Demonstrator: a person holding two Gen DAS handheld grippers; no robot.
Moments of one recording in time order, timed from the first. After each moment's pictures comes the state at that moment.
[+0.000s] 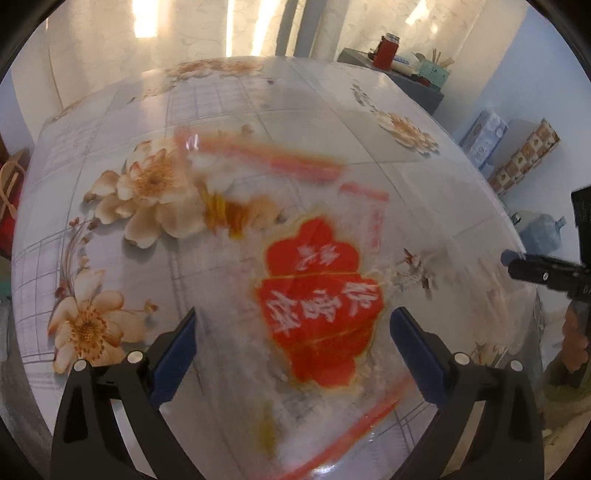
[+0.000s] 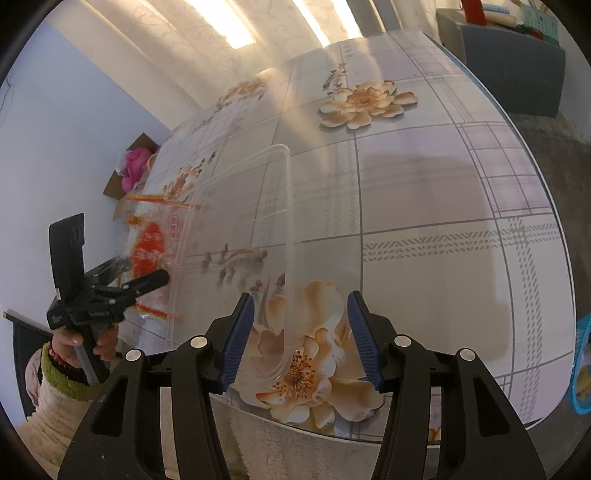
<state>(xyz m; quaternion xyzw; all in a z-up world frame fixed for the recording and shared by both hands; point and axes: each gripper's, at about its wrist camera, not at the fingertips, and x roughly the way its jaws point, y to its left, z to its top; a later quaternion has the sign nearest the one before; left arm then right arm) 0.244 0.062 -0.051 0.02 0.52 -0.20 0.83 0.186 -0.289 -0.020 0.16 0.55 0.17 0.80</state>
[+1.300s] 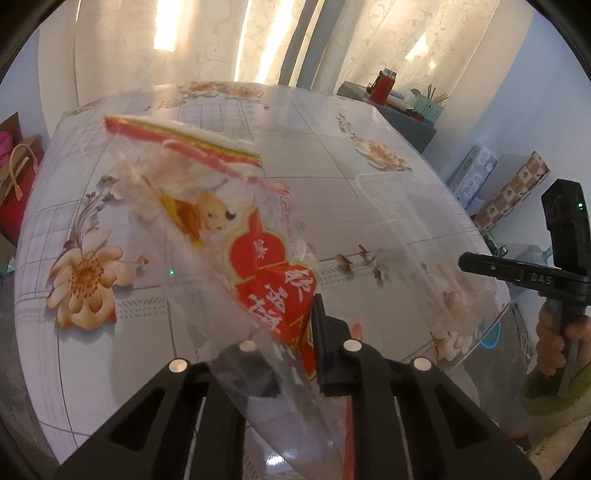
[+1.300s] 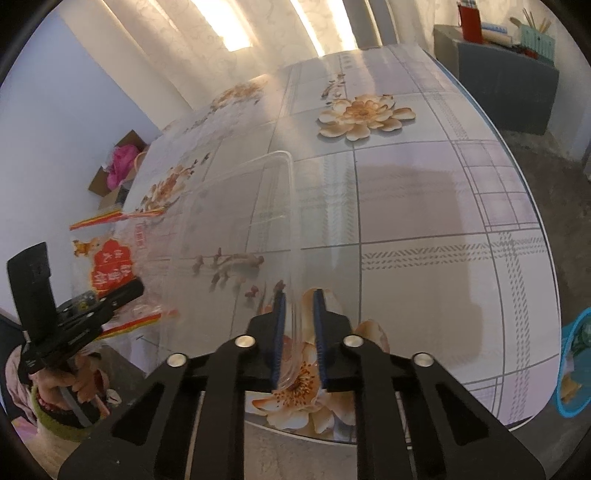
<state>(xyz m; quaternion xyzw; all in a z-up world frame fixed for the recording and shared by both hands) 0.195 0.070 -0.033 -0.05 0.47 -0.20 0.86 0.186 -0.275 -0.018 0.12 0.54 0.14 0.82</state>
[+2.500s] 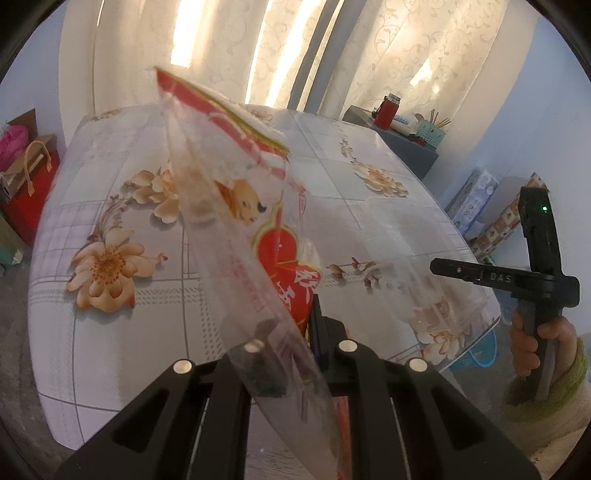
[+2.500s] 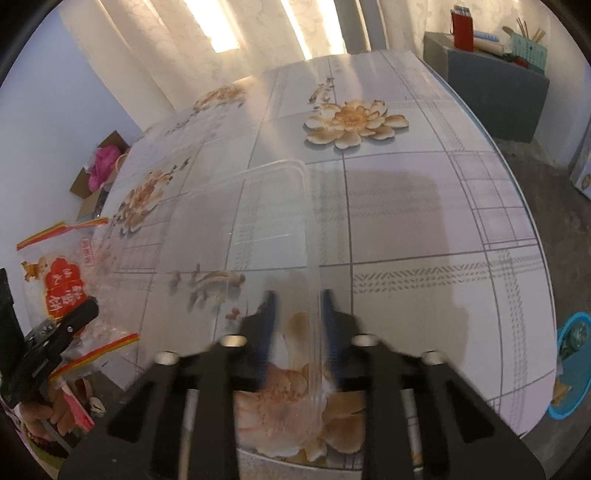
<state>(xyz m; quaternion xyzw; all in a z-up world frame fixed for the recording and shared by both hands) 0.167 0.083 -0.015 -0.07 0.43 -0.18 0.88 0.201 -0.265 -0.027 0.10 0.54 0.10 0.83</state>
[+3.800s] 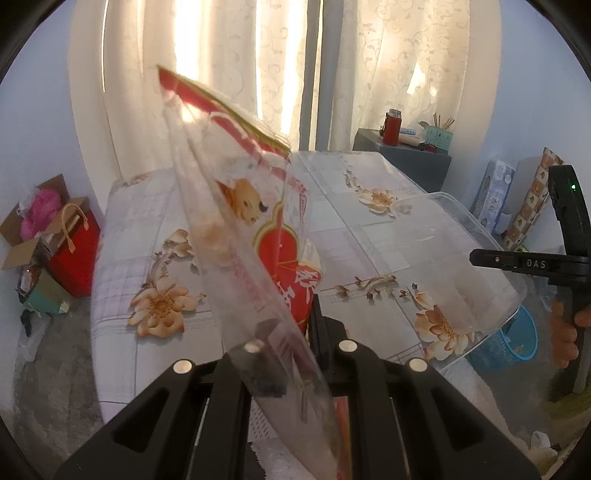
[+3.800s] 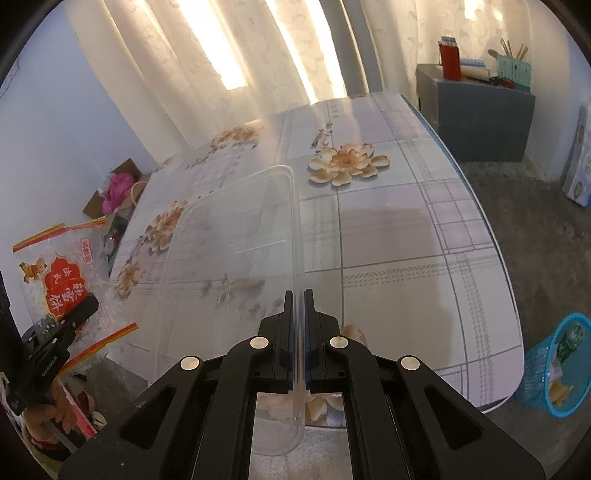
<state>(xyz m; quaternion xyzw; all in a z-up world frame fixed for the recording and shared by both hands) 0.126 0.065 0.028 0.02 0.36 -0.13 0.92 0.157 -0.284 0.023 0.11 0.48 0.11 0.86</state>
